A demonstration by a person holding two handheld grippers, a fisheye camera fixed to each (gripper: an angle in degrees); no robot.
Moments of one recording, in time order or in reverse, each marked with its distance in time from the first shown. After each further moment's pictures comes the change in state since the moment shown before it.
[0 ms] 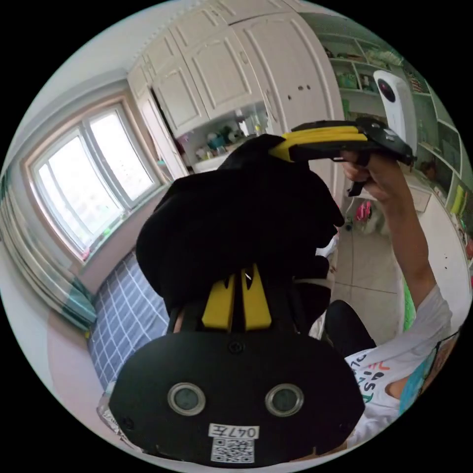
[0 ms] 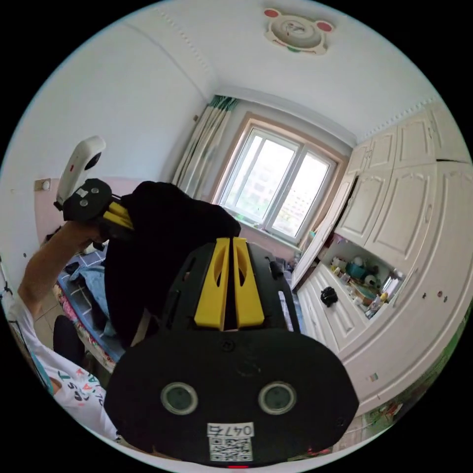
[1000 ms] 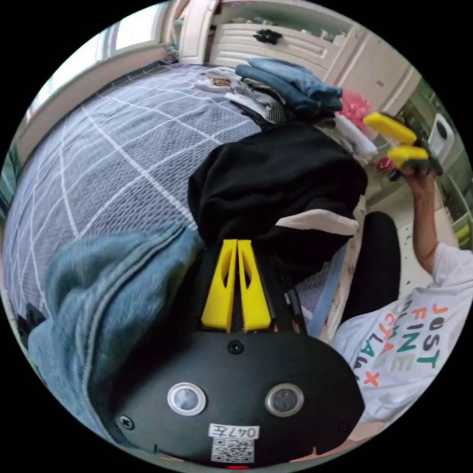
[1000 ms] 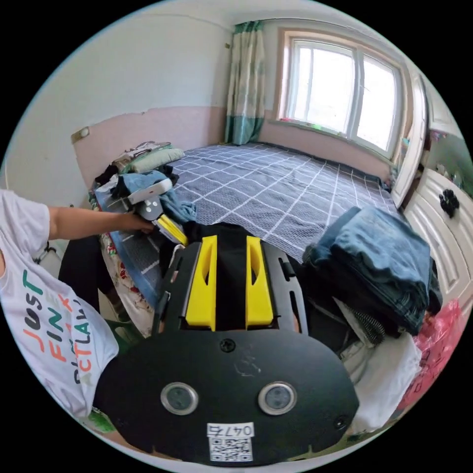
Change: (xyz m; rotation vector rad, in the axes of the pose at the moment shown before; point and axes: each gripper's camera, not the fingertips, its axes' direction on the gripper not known) left arm -0.147 0.462 0.403 -0.459 0.343 -0.341; right arm -0.124 0.392 0.294 -0.270 -0.469 -0.056
